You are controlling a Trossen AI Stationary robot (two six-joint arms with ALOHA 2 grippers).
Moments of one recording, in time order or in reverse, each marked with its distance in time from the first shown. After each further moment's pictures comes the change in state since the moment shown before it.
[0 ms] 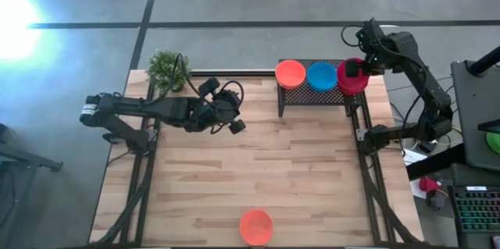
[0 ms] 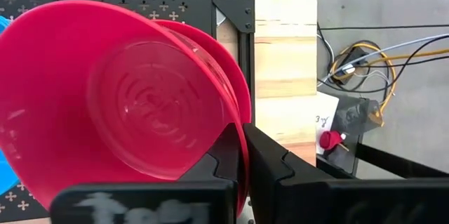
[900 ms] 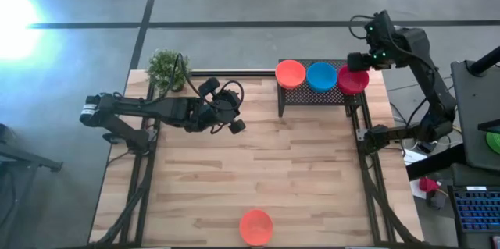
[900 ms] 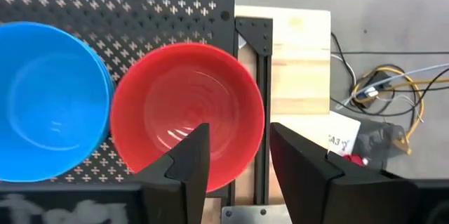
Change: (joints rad) left arm 0.001 0.000 0.000 0.000 0.000 -0.001; right arm 0.000 -0.011 0.137 -0.029 -0.064 -0.045
